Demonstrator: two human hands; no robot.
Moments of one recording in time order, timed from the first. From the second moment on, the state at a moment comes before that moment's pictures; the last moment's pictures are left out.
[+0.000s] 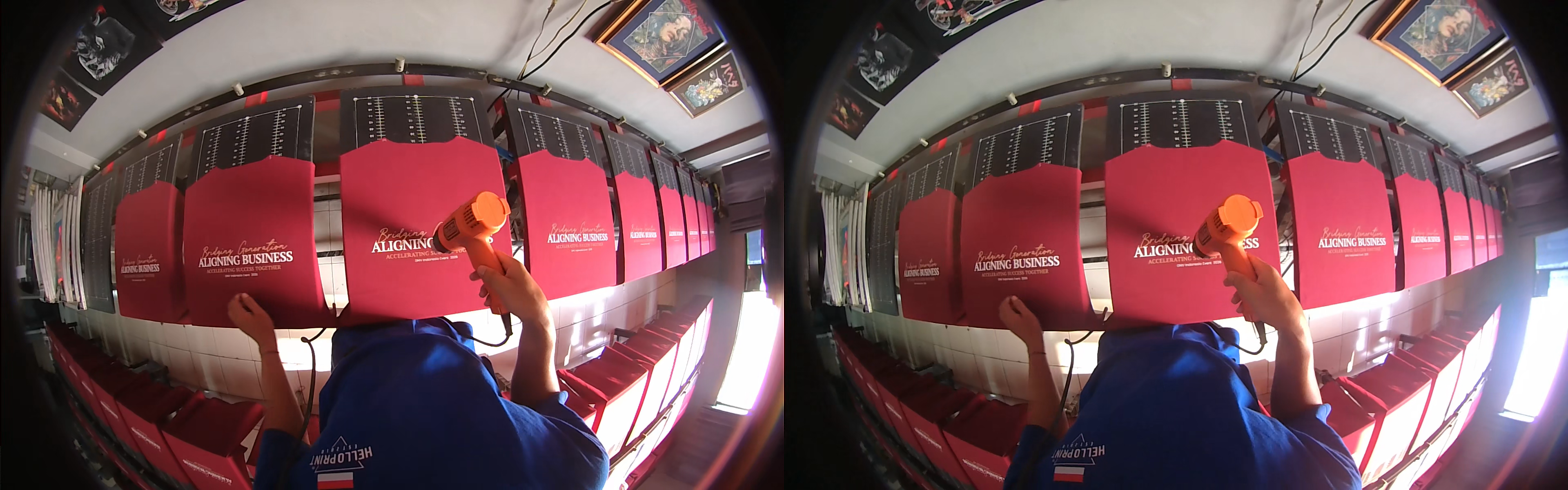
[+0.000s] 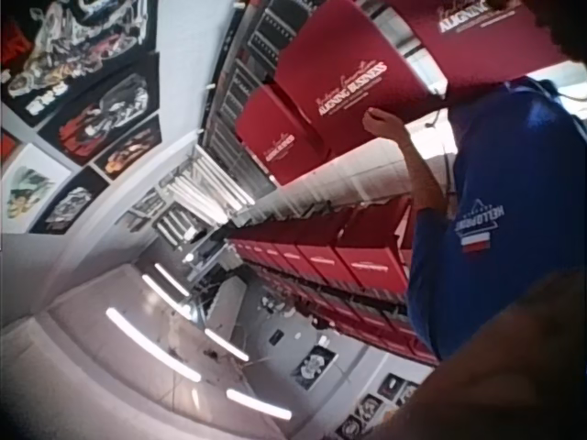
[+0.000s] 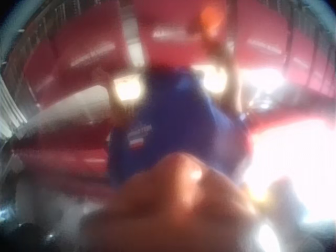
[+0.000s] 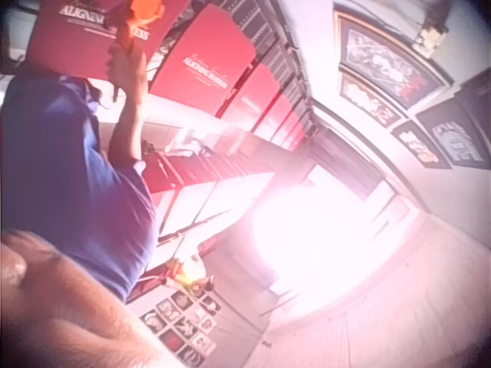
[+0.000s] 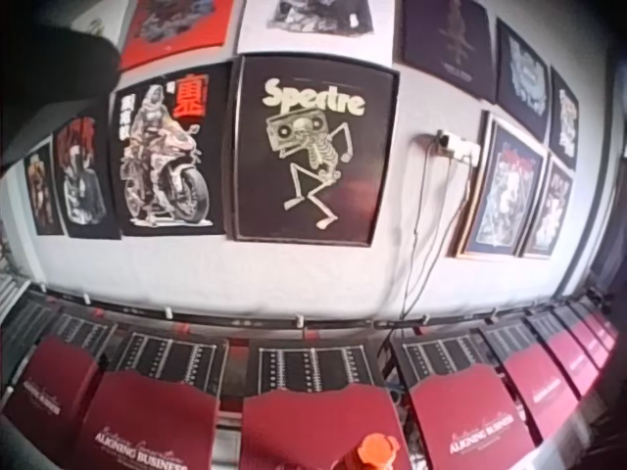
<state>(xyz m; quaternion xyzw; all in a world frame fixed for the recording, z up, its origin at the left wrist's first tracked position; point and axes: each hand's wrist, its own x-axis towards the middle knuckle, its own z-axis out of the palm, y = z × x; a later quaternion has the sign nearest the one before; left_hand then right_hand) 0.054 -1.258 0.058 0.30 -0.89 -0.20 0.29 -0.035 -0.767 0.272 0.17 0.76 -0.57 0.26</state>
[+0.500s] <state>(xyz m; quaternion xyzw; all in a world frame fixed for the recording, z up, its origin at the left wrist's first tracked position) 0.050 -1.434 0.029 0.41 -0.88 0.03 0.24 -0.025 -0.805 0.275 0.20 0.77 -0.56 0.25</state>
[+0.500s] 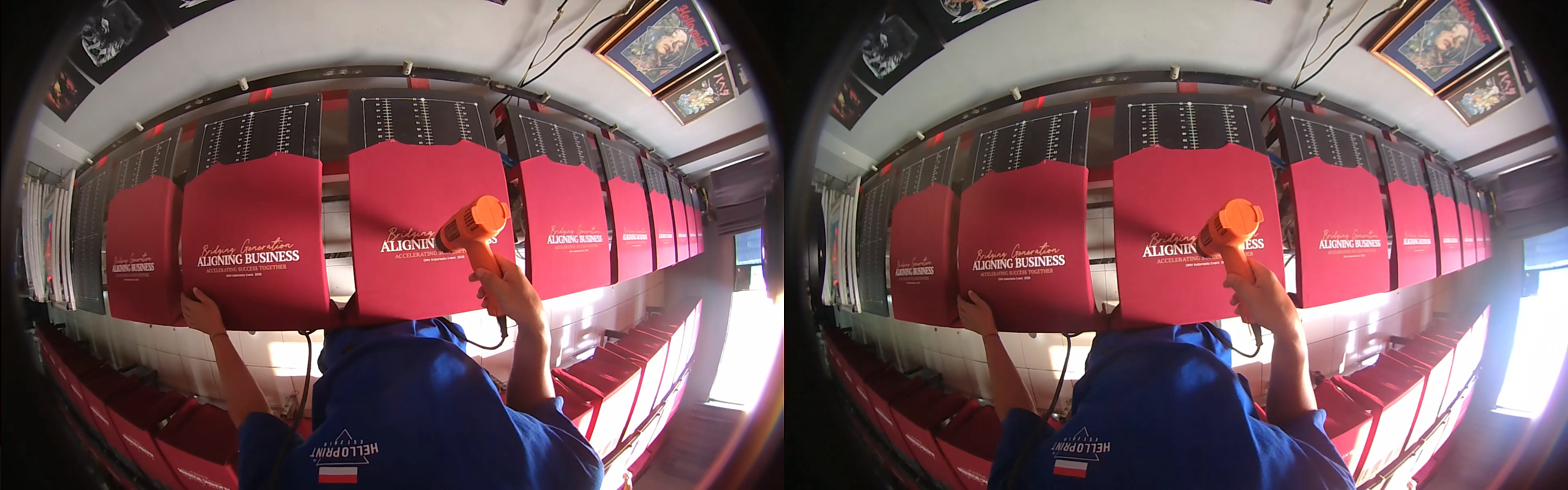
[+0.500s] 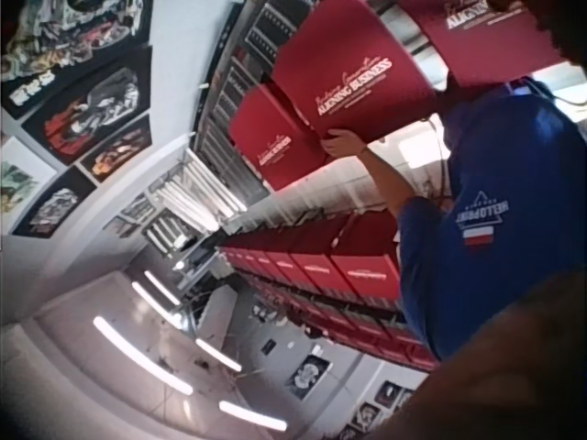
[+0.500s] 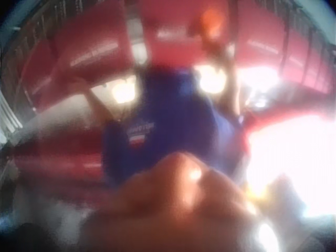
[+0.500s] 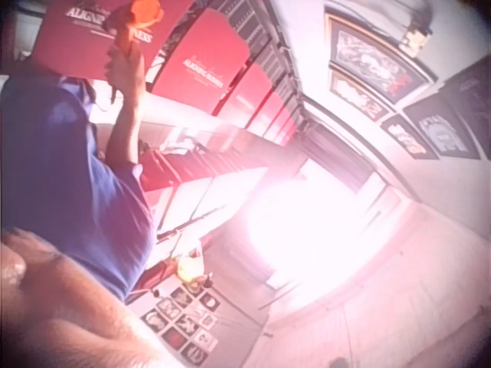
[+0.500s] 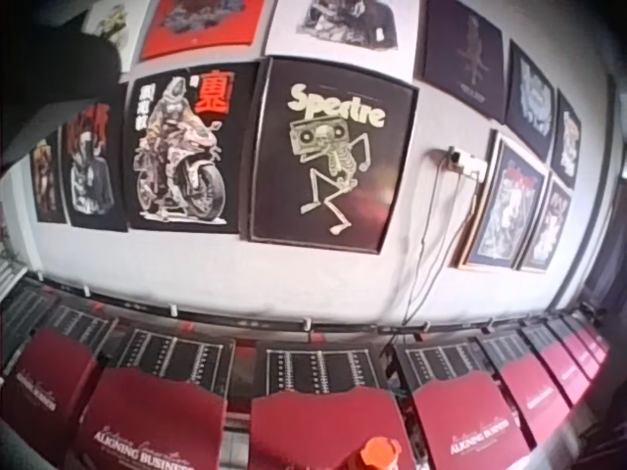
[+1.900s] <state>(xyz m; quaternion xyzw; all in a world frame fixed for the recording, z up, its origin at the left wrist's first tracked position) 0.021 -1.445 0.047 0.54 -0.84 -0.03 0.10 -0.026 -0.846 0.277 0.18 0.78 -0.55 0.25</state>
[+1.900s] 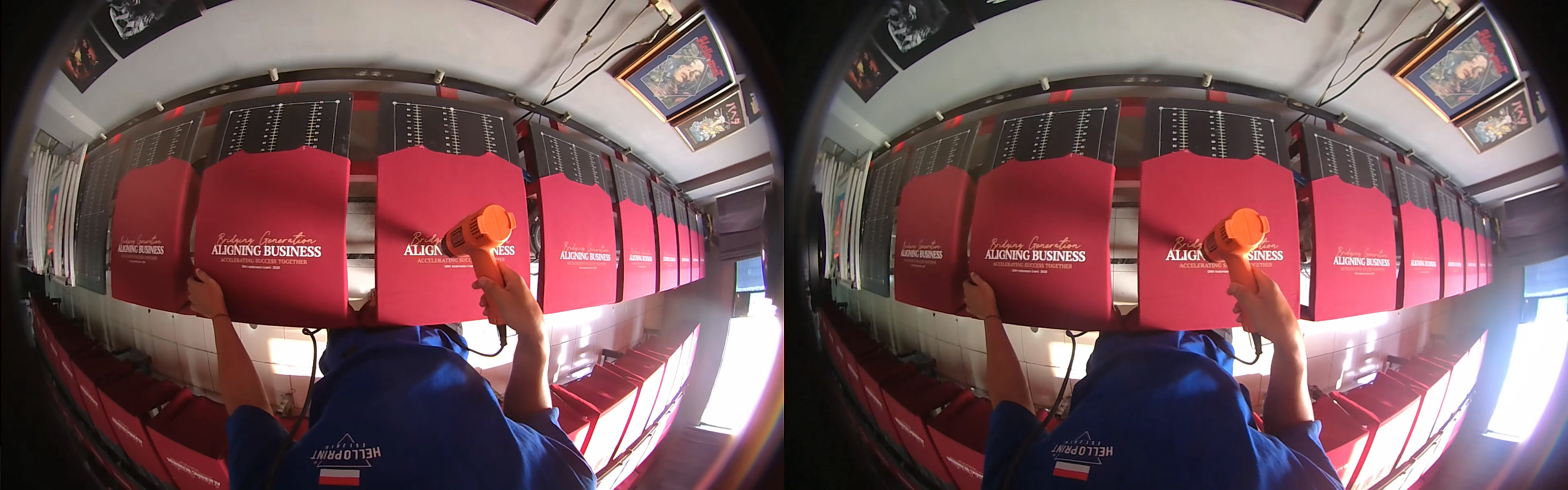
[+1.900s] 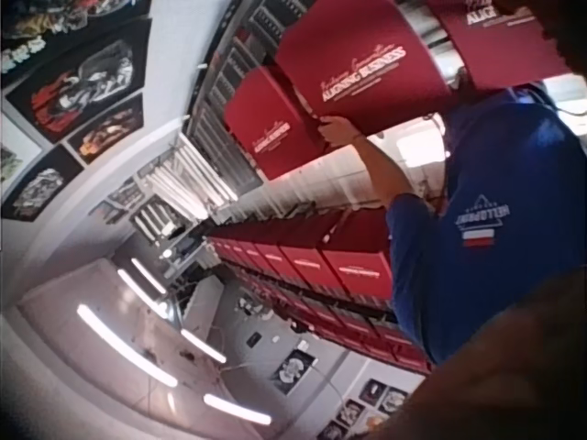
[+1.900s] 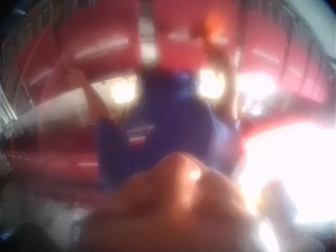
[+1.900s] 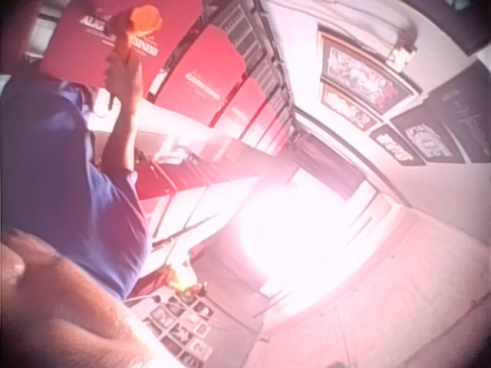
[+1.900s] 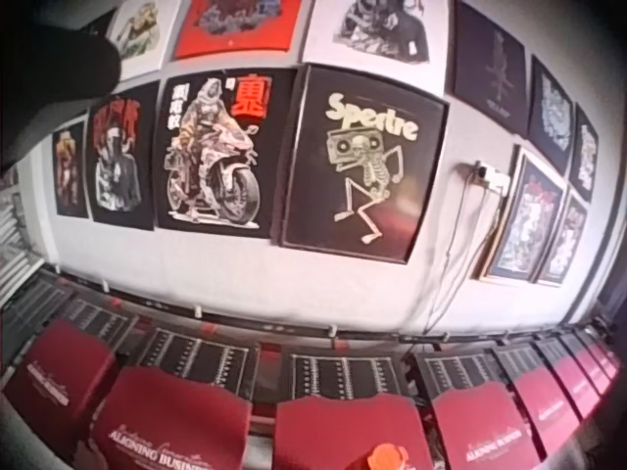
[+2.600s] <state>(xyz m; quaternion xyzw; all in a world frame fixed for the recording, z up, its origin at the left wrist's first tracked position) 0.021 -1.441 0.048 0.53 -0.84 -0.04 0.12 -0.032 -0.859 0.278 0.17 0.79 -0.52 0.29</state>
